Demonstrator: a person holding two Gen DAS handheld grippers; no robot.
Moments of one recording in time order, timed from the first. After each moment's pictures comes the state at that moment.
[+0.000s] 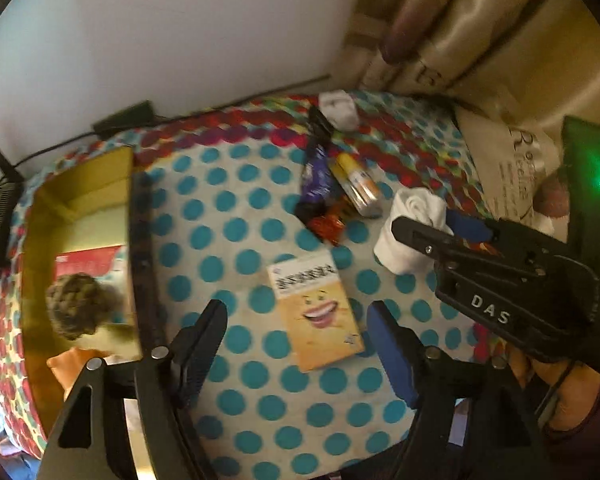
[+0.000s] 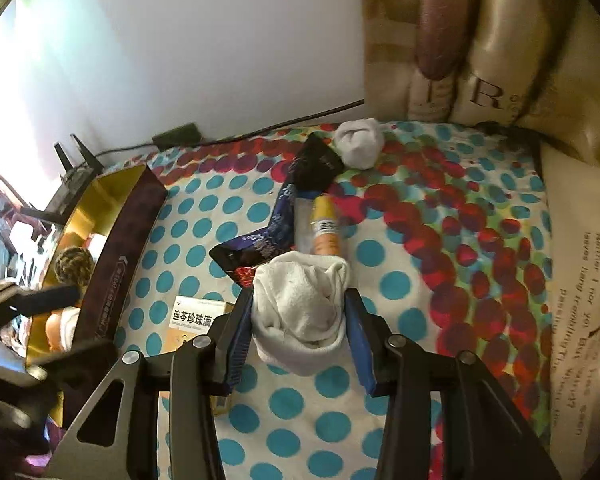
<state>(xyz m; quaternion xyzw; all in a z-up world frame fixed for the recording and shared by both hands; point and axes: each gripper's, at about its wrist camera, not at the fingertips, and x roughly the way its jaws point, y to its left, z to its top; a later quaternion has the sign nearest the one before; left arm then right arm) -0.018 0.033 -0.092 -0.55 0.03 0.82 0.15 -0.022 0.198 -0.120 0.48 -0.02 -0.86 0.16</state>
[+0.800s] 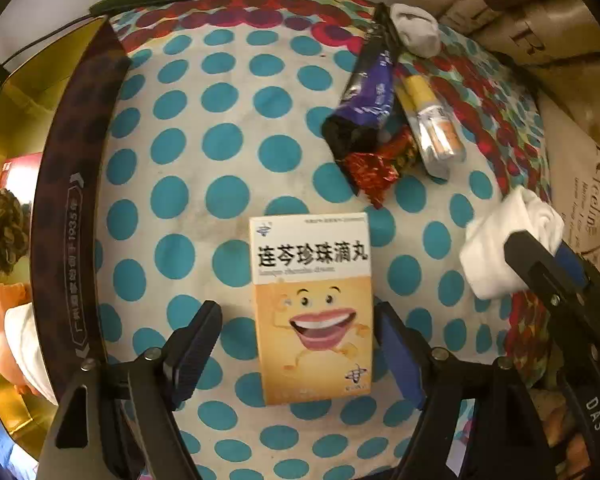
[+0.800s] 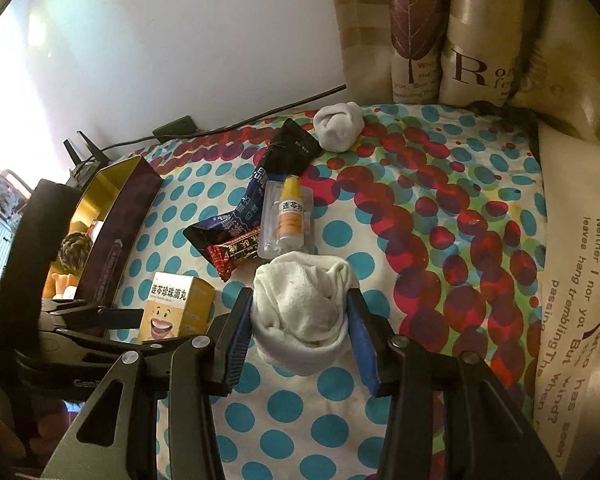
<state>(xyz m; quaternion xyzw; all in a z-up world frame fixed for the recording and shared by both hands) -0.051 0.045 -0.169 -0.67 -0.05 0.74 0.05 -0.023 0.235 -0.132 0.49 -0.03 -0.85 0.19</state>
